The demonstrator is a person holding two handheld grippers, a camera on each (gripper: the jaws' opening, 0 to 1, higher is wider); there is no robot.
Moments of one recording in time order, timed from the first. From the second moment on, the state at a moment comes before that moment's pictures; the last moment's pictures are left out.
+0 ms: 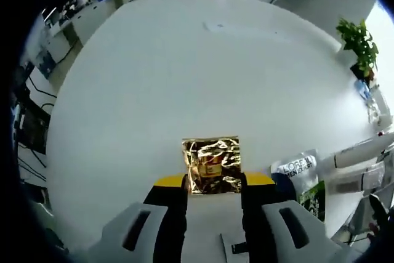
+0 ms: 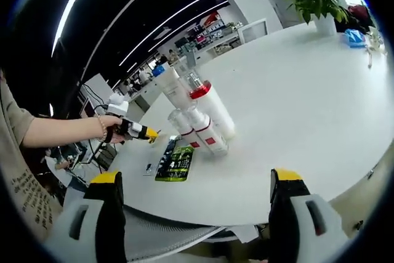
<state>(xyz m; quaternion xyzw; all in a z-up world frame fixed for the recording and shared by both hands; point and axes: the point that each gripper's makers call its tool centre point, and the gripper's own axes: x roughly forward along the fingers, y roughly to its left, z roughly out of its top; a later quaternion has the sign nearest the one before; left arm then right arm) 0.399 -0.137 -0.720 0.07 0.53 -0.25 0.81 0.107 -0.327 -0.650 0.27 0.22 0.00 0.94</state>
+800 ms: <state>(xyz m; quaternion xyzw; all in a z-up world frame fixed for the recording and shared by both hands) 0.353 -0.146 -0.739 0.06 0.53 -0.21 0.82 0.093 -0.337 -0.649 0.26 0.23 0.01 0.94</state>
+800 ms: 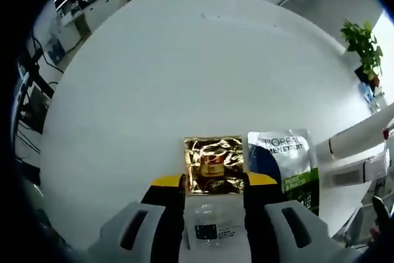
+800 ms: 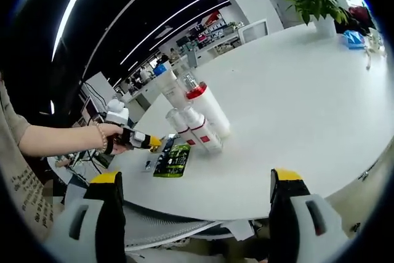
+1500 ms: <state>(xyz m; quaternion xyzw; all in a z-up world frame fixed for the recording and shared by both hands) 0.349 -0.145 -0.734 0.05 0.53 -0.22 0.82 0.092 -0.333 -0.641 0.25 0.22 0.01 0.94</state>
